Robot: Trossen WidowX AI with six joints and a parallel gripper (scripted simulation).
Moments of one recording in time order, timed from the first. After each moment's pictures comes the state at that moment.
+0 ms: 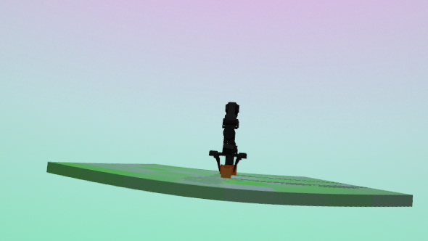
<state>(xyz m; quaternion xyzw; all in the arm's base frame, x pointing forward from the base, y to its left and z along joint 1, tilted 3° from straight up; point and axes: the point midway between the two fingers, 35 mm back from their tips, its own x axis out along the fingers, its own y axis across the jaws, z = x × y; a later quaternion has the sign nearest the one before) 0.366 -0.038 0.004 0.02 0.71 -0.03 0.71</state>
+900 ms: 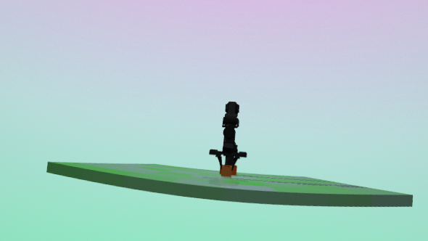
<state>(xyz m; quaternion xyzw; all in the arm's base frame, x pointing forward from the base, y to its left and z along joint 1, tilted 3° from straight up) 0.360 -0.037 0.012 0.02 0.72 -0.03 0.69</state>
